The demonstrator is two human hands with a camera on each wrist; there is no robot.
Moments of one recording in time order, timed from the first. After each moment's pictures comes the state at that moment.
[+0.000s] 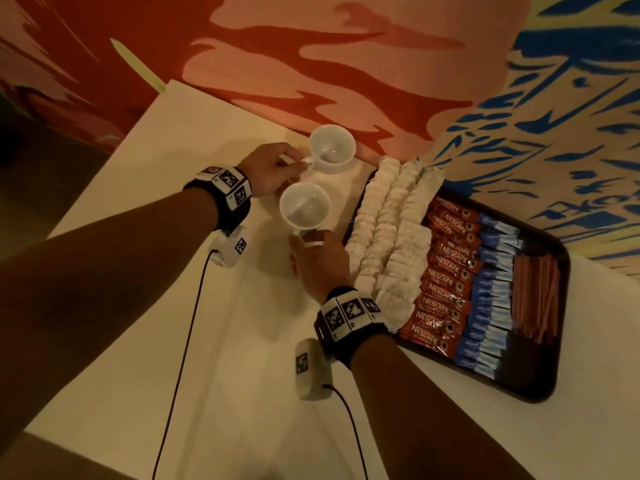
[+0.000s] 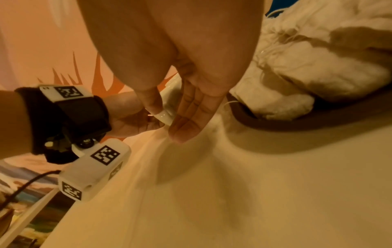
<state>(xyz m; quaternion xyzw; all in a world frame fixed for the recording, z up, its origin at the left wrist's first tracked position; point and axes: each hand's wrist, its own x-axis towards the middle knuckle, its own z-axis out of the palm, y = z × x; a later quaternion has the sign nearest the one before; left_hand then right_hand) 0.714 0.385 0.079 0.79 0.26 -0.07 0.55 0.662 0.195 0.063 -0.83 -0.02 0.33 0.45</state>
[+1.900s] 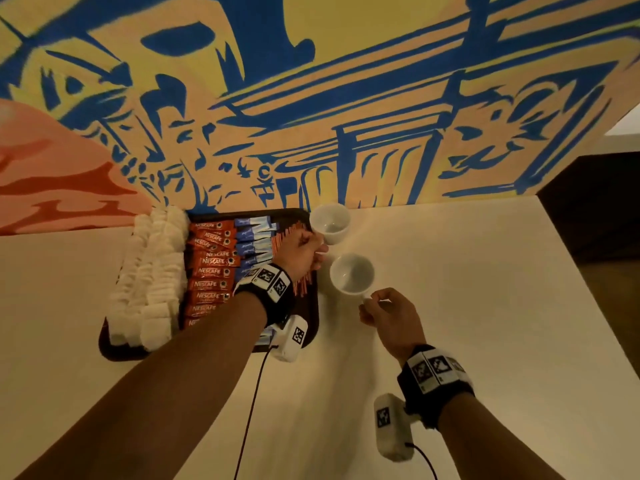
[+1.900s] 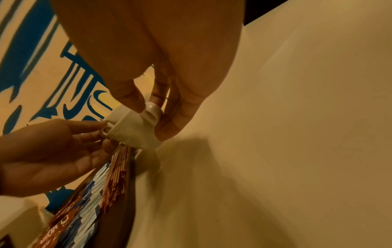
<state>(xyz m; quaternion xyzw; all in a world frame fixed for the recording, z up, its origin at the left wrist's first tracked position) 0.814 -0.149 0.126 0.73 0.22 -0.12 0.64 0.735 -0.349 0.083 -0.78 0.14 0.17 0.59</state>
